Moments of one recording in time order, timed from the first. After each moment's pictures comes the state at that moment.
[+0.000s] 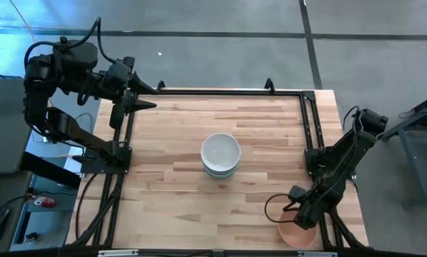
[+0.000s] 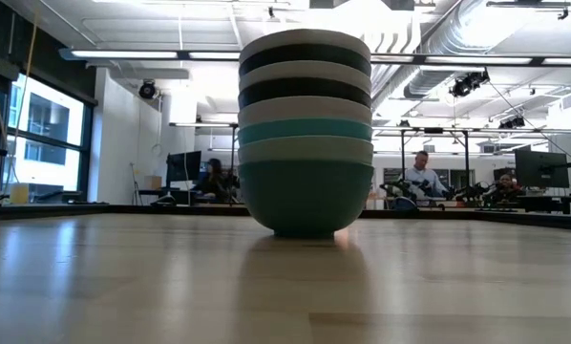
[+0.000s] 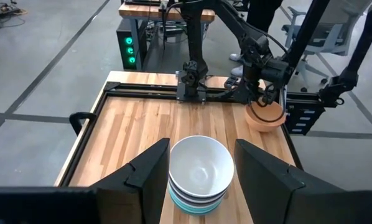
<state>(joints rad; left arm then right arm) 0.28 1.36 2.30 -1.39 0.14 0.03 0.97 1.37 0.85 -0.89 -0.18 1.60</state>
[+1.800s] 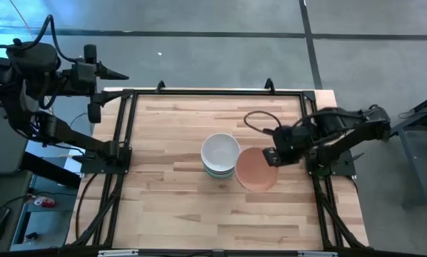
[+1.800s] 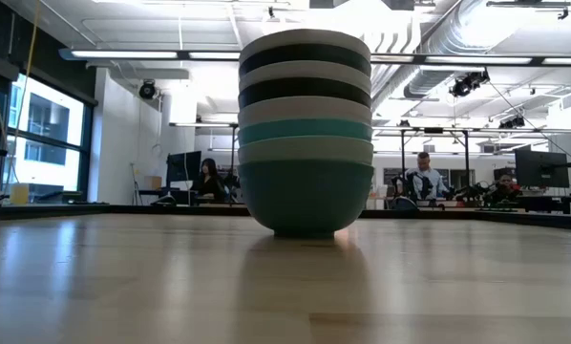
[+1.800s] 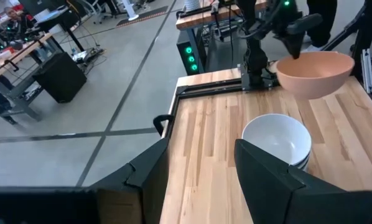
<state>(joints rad) 0.28 1.21 2.30 -1.48 -0.12 0.29 0.27 1.37 1.69 -1.47 -0.13 1.56</state>
